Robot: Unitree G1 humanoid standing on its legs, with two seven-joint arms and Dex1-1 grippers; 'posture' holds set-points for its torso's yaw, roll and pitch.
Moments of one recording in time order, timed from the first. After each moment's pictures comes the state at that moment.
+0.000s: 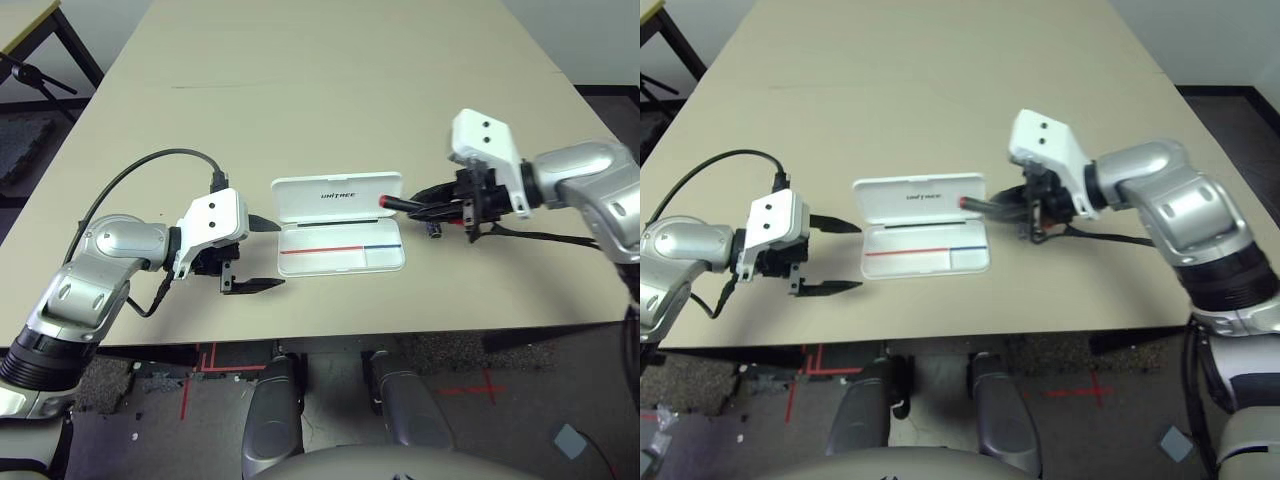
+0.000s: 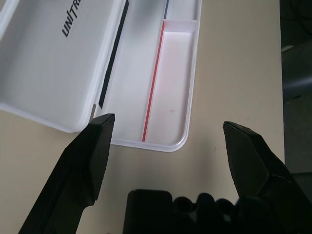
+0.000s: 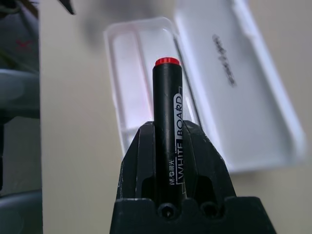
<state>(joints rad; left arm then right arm) -0.28 0.91 -0.08 -0.29 -0.28 0.32 -1.17 -0.76 -0.76 0.36 -0.21 0.30 0.71 1.16</state>
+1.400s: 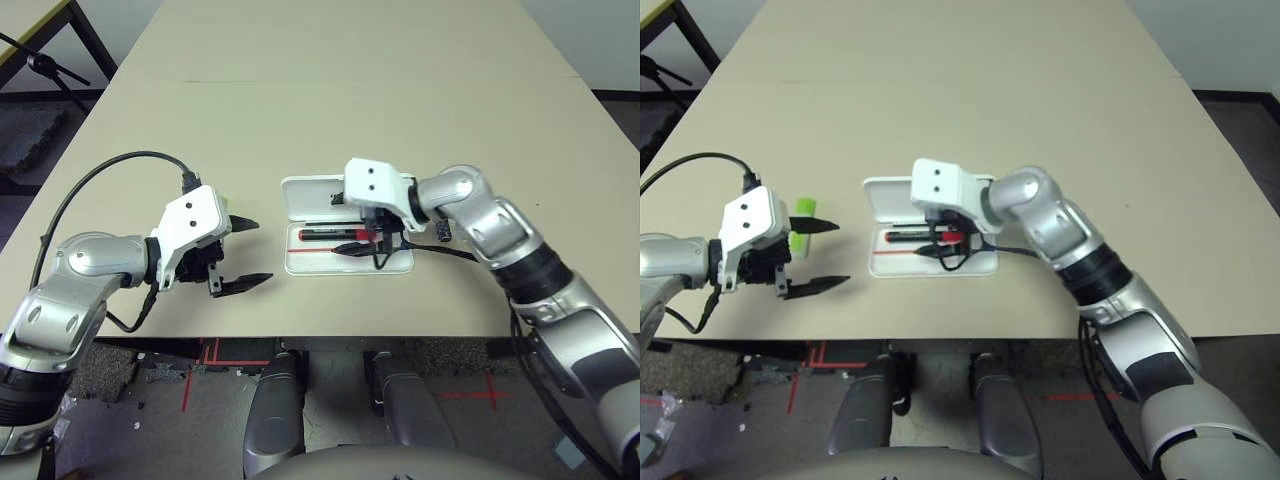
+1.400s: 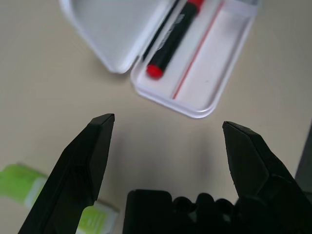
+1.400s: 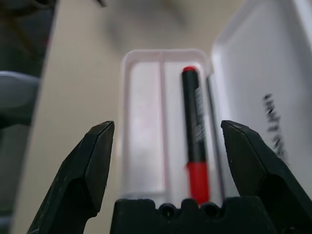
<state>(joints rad) -0.15 0.92 0.08 -0.42 -0.33 0.56 -0.99 -0.75 -0.58 0.37 -0.07 0.18 0.62 1.28</state>
